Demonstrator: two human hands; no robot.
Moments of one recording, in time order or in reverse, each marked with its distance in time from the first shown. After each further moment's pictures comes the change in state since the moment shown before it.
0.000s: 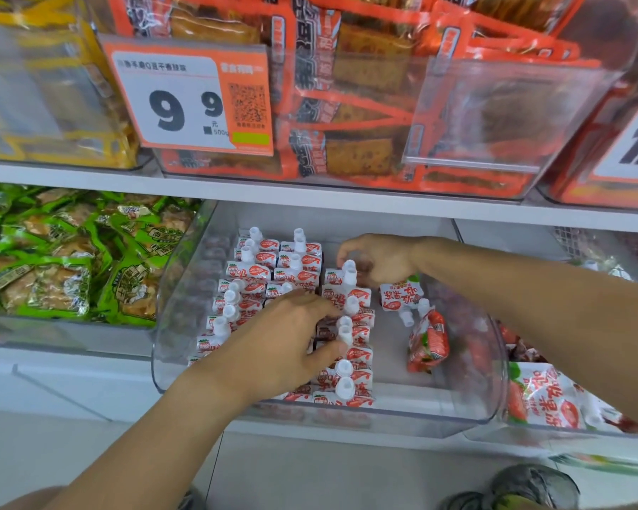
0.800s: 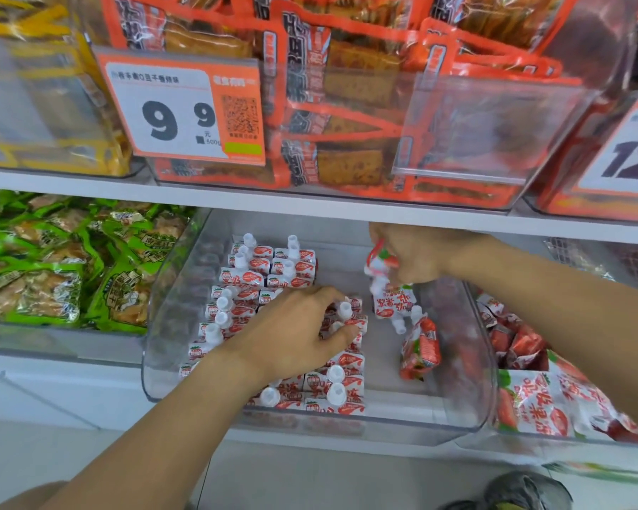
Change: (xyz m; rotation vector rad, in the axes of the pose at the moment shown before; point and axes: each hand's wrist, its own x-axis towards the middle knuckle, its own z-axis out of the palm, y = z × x) left_hand 0.029 0.002 0.010 -0.002 0.021 -0.027; right_hand -0.041 0.018 -0.023 -0.457 0.306 0.010
